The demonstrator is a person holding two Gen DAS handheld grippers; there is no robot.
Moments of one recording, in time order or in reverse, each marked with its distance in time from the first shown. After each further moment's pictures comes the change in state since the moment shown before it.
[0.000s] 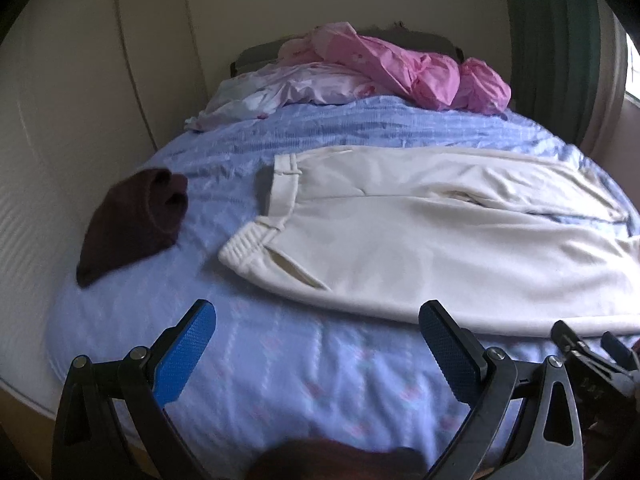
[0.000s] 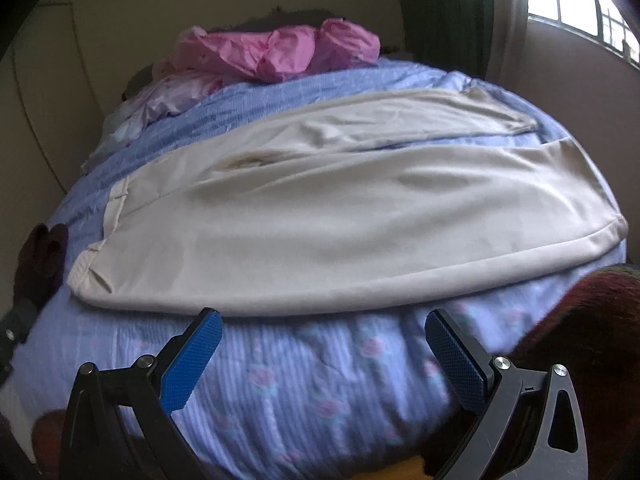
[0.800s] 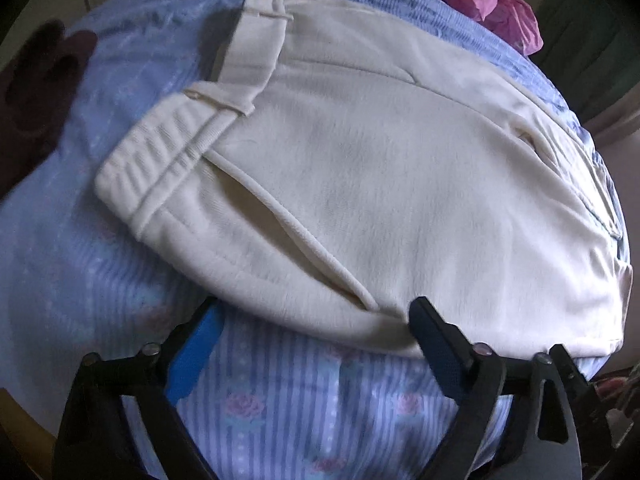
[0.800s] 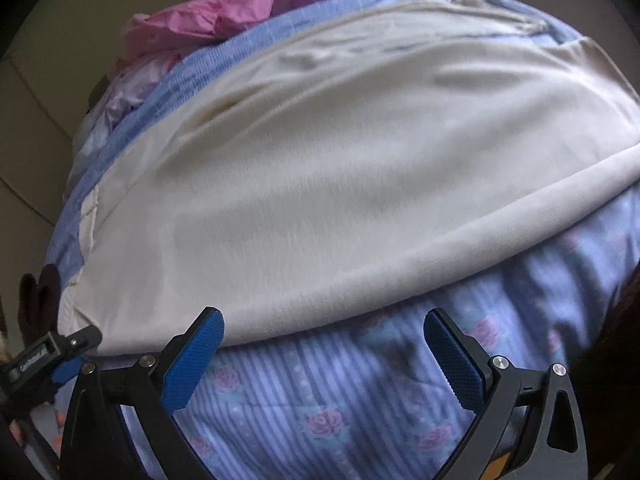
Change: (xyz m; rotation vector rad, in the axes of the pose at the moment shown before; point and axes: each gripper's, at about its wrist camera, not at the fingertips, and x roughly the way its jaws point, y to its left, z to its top) left arm 0.186 0.043 -0.006 -0.154 0.491 -0.295; right arm 0.100 0.019 -0.010 0.234 0.170 0.044
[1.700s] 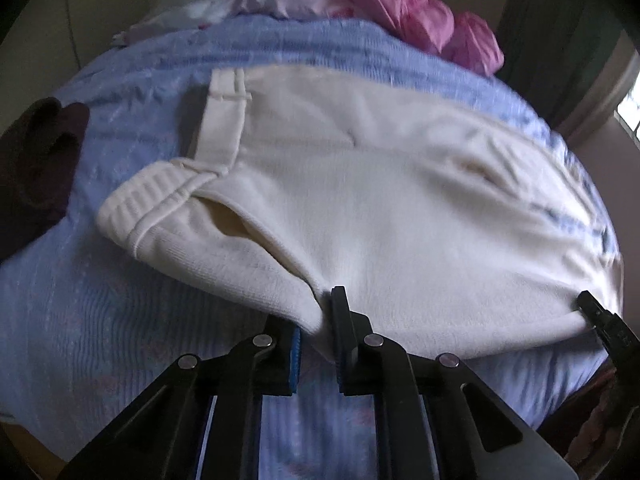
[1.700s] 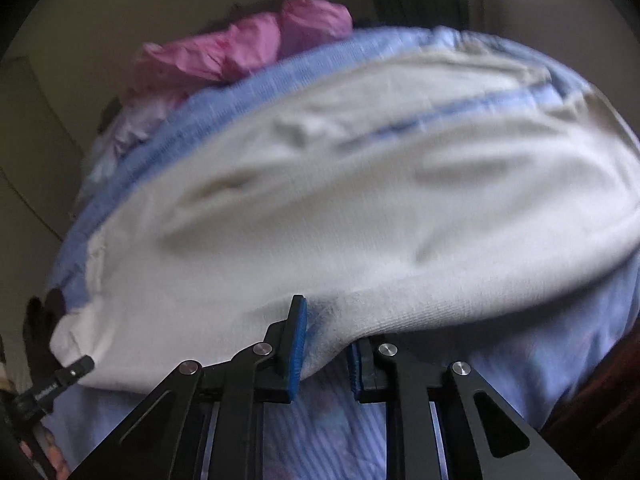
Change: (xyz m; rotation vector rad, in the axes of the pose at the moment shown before) left arm -0.054 -0.025 0.009 0.085 -0.202 -0.015; right arm -0.042 -0.021 0.063 -0.059 -0.155 0.019
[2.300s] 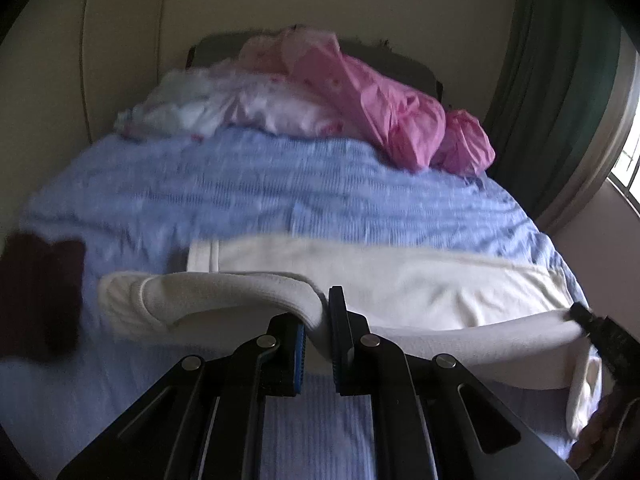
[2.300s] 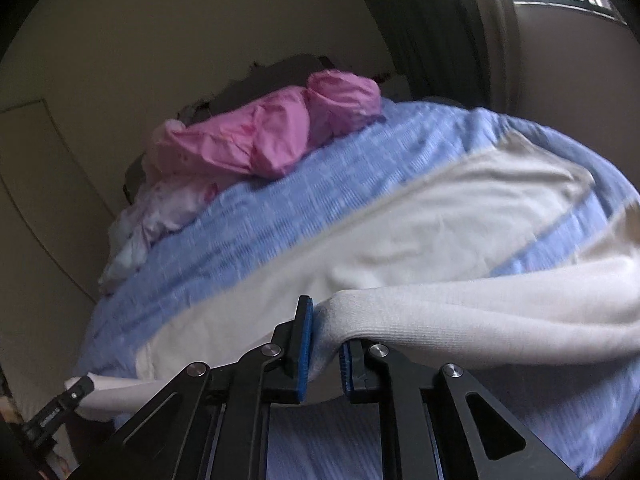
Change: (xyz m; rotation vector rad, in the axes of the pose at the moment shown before) left arm -0.044 -0.056 0.170 -0.005 -0.274 0.014; right arm -0.008 0.042 0.169 0.029 -0.165 0.099
